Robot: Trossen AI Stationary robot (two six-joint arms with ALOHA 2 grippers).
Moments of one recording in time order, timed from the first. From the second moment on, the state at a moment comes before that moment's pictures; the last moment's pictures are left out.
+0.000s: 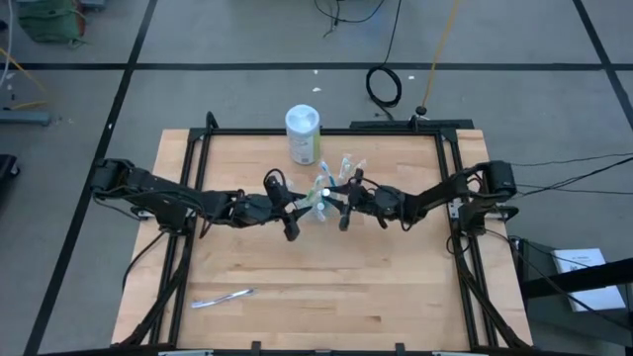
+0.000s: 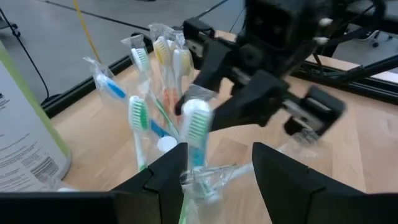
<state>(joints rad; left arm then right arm) -0.15 1.37 0.79 0.17 -0.48 -0.30 -0.03 1.73 0.59 1.13 0.26 -0.07</state>
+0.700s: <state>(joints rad) -0.15 1.37 0.79 0.13 -0.48 -0.32 -0.09 1.77 0.59 1.01 0.23 0.01</state>
